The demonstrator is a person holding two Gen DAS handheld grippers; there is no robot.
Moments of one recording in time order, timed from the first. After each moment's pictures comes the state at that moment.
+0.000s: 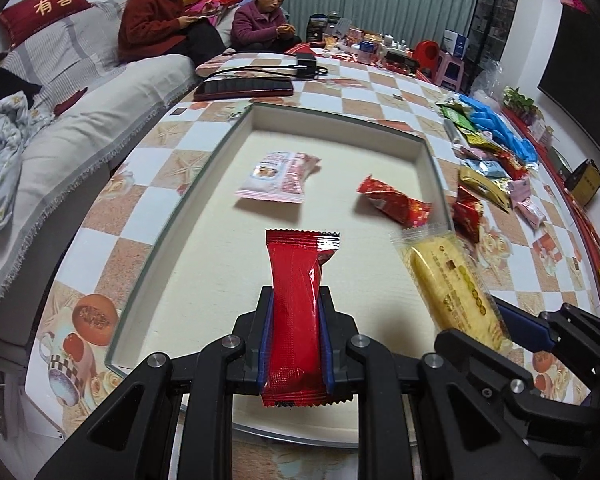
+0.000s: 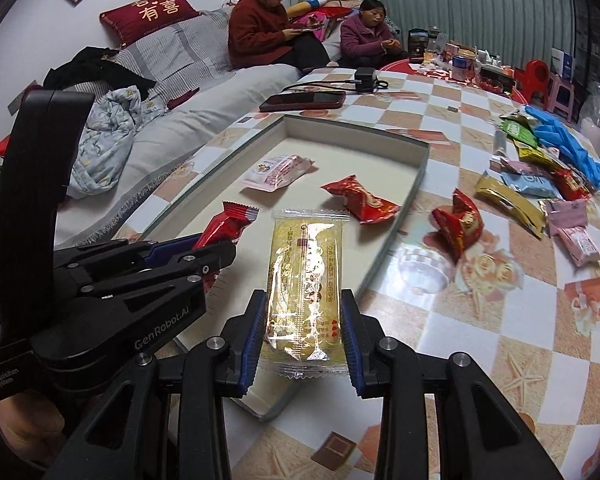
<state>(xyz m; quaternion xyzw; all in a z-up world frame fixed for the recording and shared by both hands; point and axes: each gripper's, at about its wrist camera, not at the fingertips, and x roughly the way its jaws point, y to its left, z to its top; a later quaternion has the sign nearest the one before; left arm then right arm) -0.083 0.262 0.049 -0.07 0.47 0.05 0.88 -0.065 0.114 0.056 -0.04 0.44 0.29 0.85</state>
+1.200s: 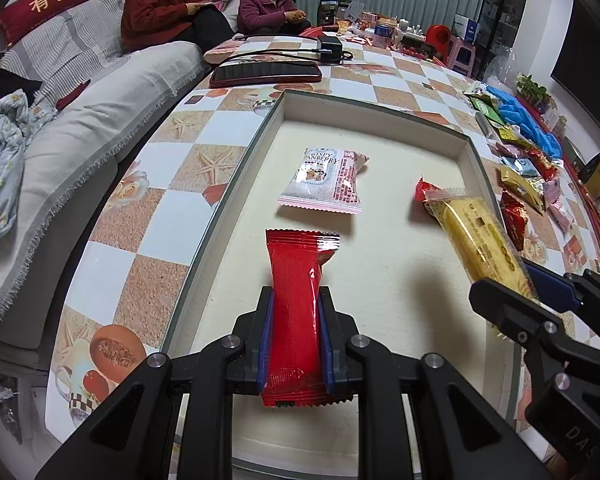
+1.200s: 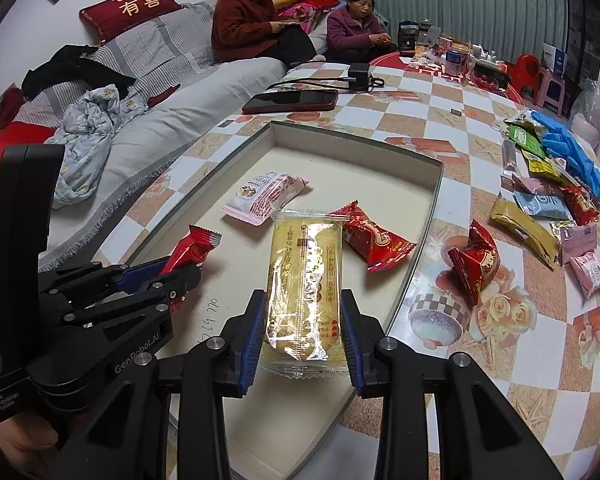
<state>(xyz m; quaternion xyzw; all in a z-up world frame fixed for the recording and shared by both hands) -0.057 0.292 0.036 -0.05 0.50 0.06 0.86 -0.025 0.141 0.056 -0.04 0.46 0.26 0.85</state>
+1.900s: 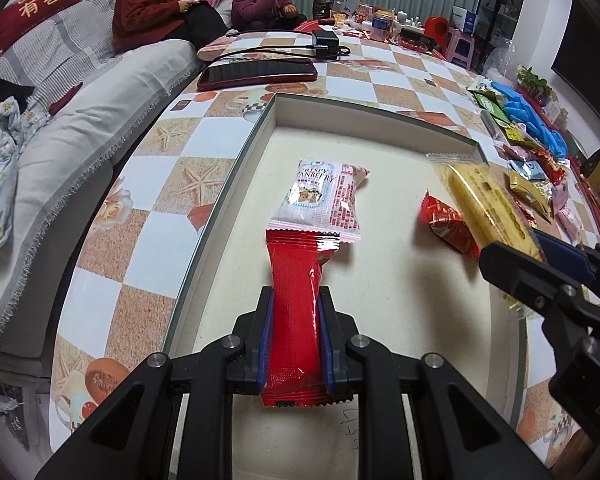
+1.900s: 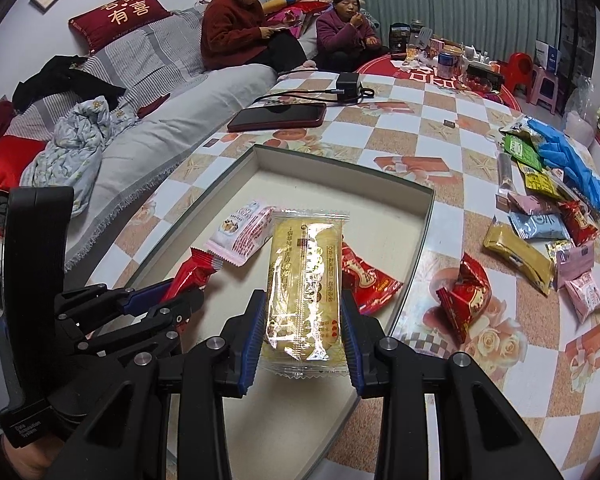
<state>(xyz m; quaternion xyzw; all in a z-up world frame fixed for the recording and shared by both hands) -0.027 0.292 0.034 -0.04 0.51 0.06 0.86 0.007 0.145 0.066 -0.03 0.45 0.24 0.86</state>
